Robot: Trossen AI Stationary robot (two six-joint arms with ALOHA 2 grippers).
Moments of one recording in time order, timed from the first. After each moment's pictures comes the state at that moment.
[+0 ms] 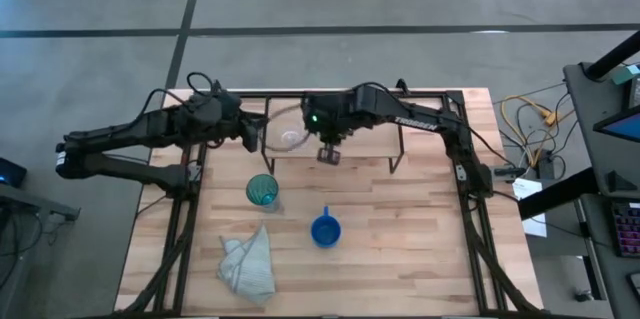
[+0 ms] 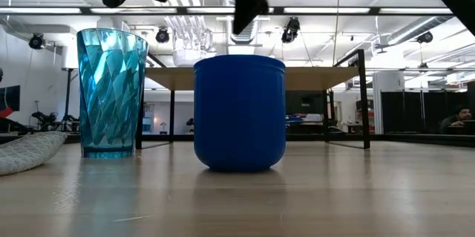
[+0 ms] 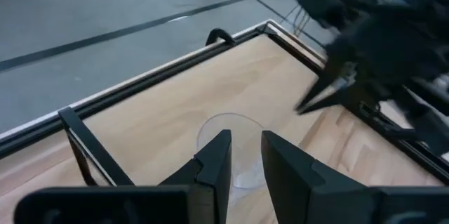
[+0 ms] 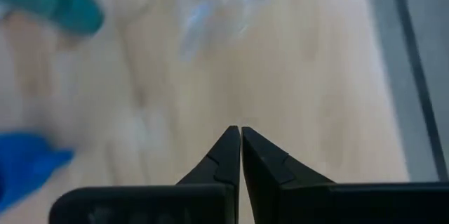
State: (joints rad) left arm 0.16 0.89 1.05 -0.58 -0.34 -0.54; right arm -0.11 2.12 2.35 -1.40 0.16 0.01
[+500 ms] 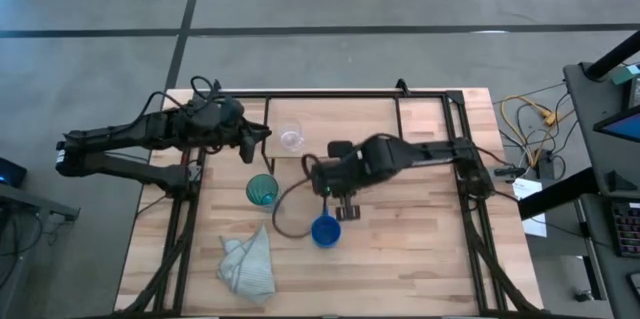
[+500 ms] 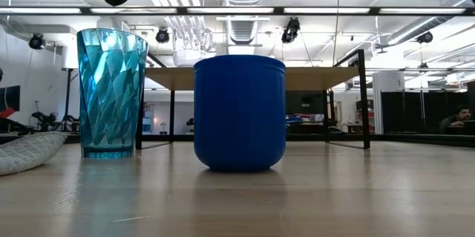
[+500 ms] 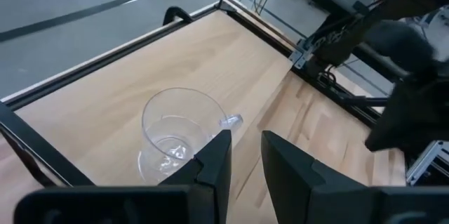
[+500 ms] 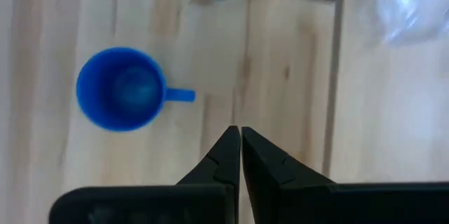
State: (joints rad) left arm 0.12 0.89 1.05 -0.59 -0.22 -0.54; right arm 0.21 2.08 2.35 -1.48 0.20 0.03
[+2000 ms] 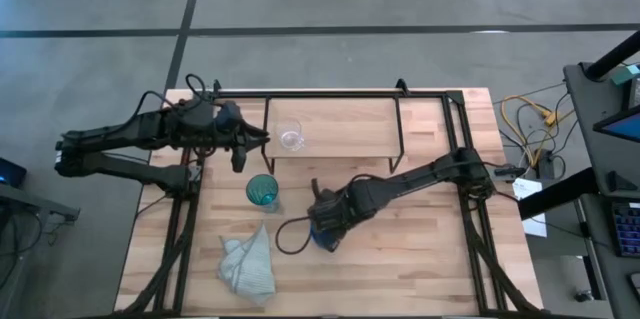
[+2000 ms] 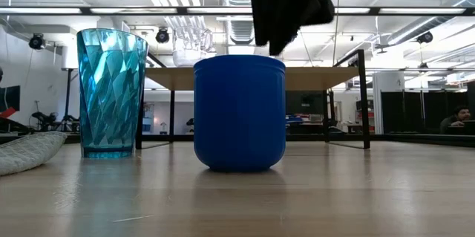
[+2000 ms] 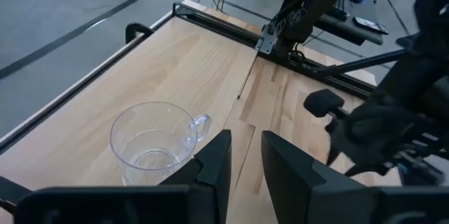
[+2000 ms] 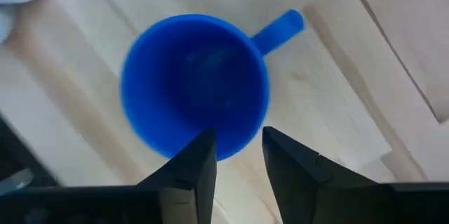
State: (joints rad) left arm 0.10 0.86 1.06 -0.58 -0.11 -0.32; right arm 0.30 2.09 1.90 -1.15 0.03 0.93
